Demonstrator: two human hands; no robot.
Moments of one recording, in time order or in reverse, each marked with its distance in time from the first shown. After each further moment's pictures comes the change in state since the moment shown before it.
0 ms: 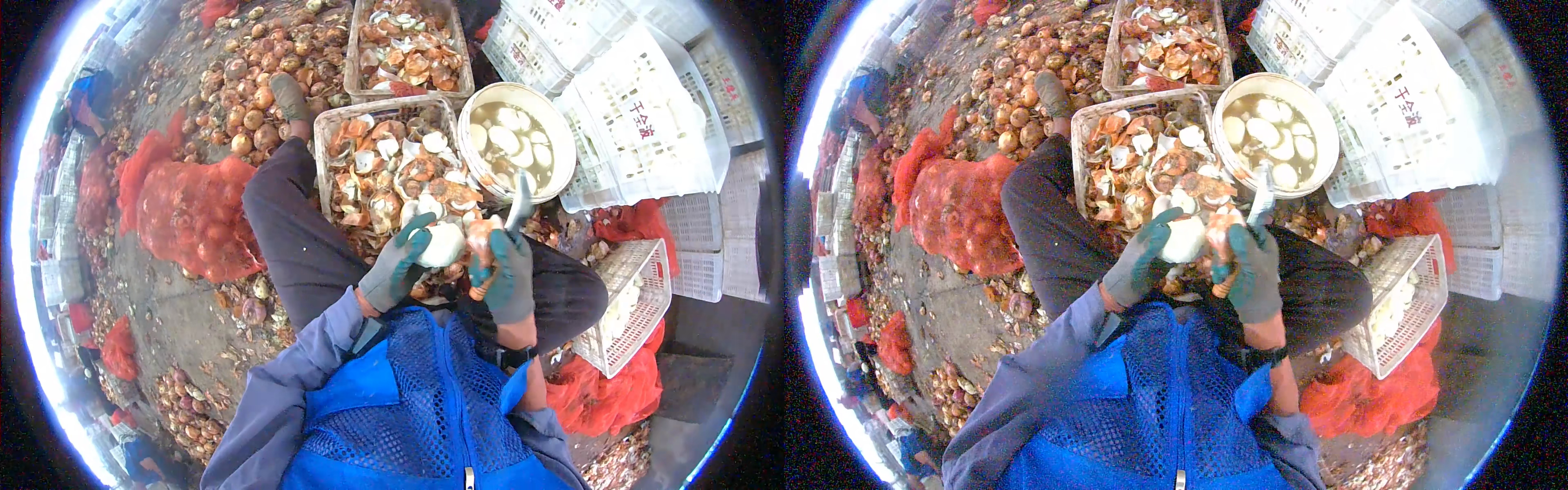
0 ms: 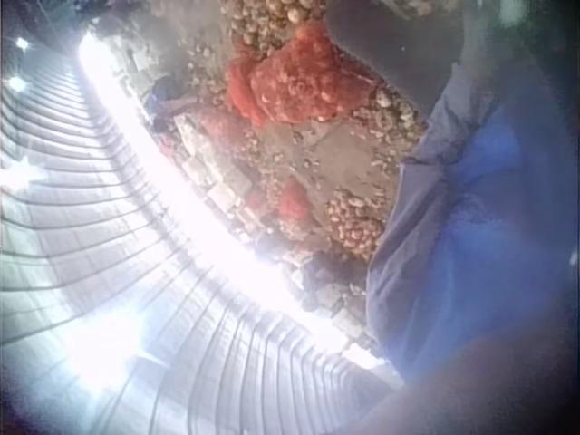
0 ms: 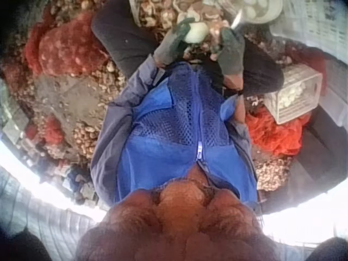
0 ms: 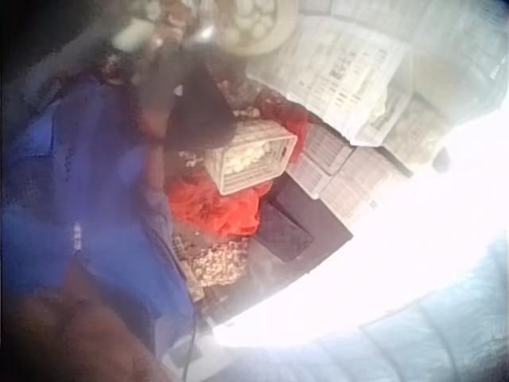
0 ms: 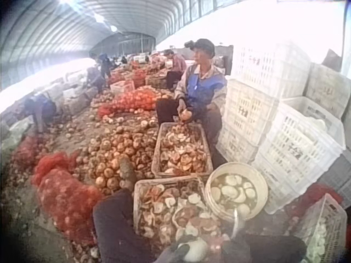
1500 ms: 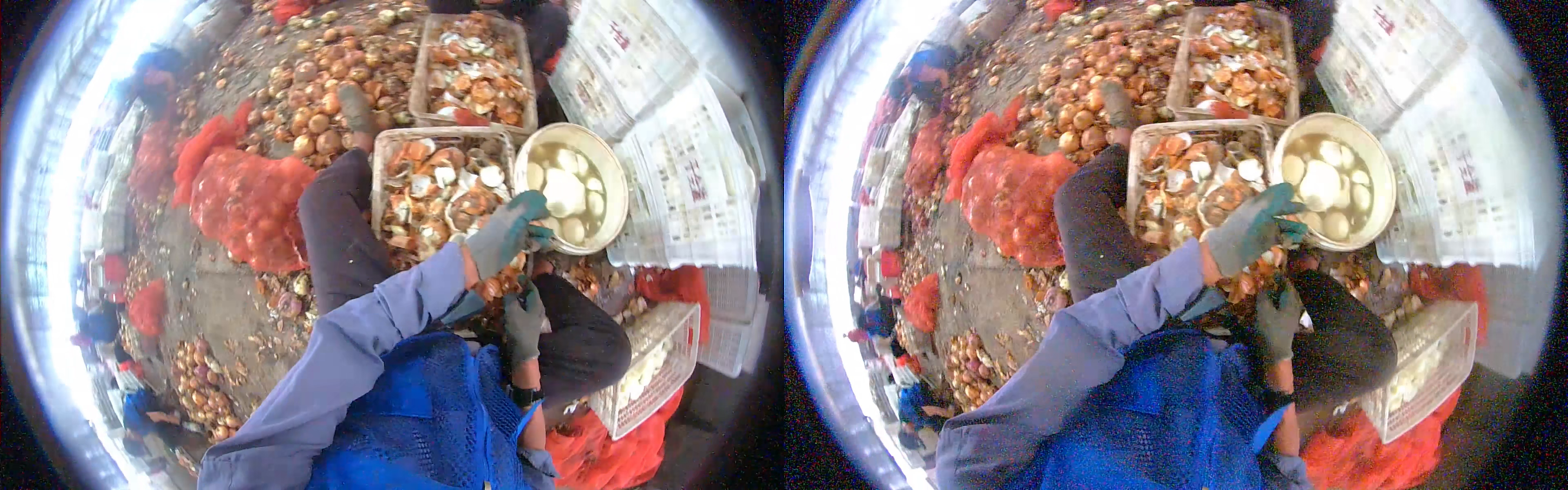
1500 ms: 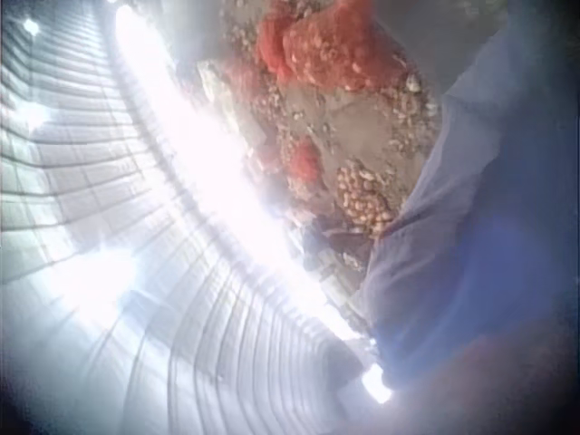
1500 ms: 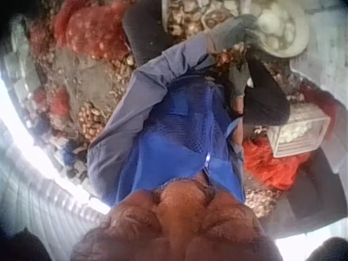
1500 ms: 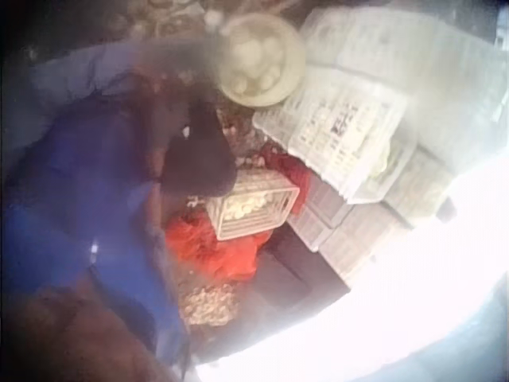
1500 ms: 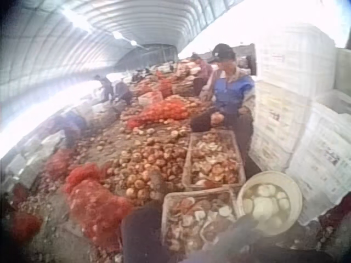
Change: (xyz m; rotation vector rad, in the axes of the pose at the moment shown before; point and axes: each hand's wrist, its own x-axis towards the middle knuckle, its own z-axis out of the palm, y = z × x) left_hand 0.152 0.019 0.057 -0.279 -0.112 -0.065; right_hand 0.044 0.105 -0.101 -0.912 0.083 -0.230
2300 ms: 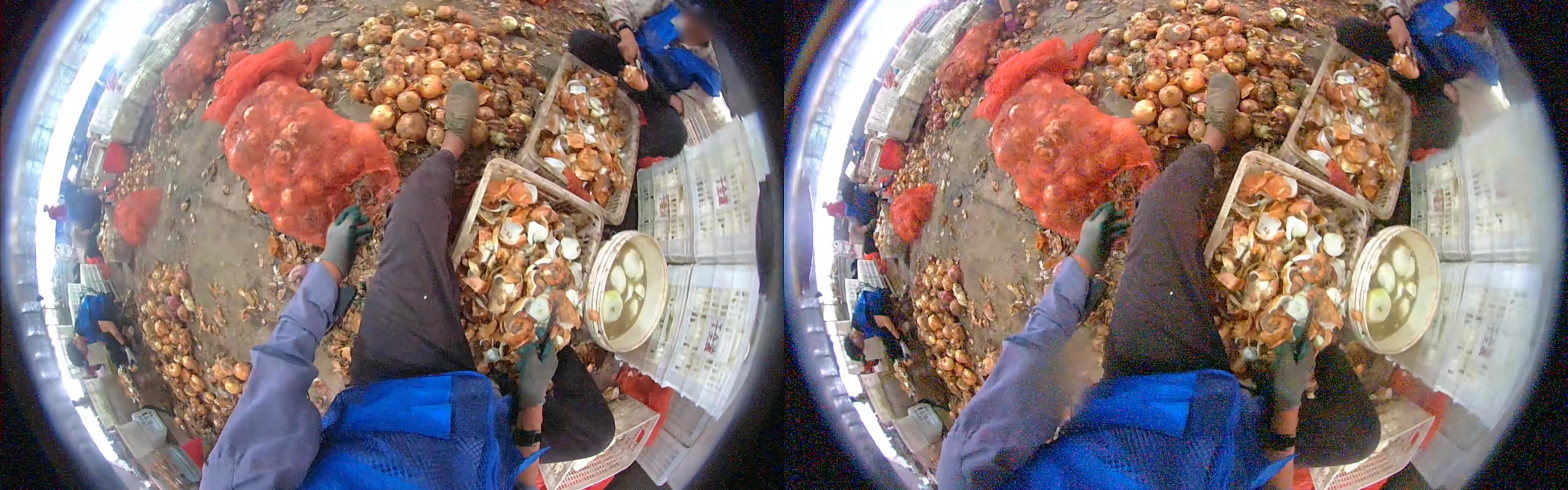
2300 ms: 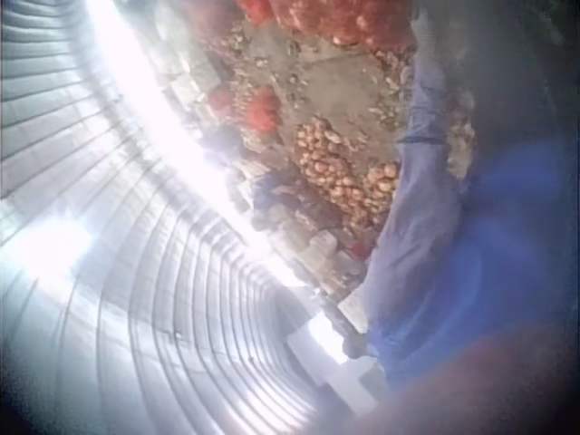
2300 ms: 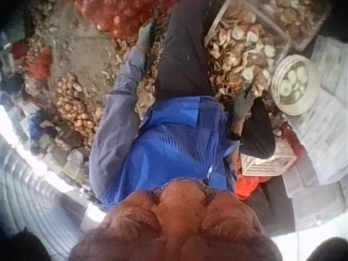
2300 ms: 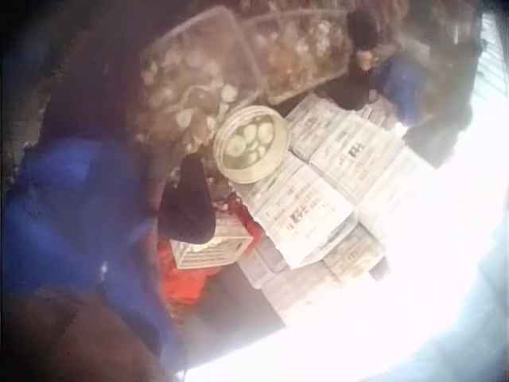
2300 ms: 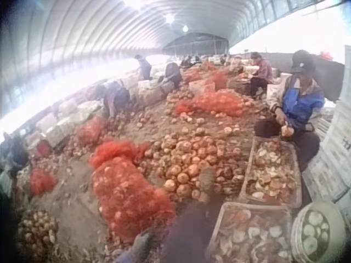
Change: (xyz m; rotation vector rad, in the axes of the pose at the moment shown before) left_hand -0.294 0.129 -0.378 0.062 1.074 0.538; right_hand 0.020 -0.026 0.043 -0.289 -0.237 0.147
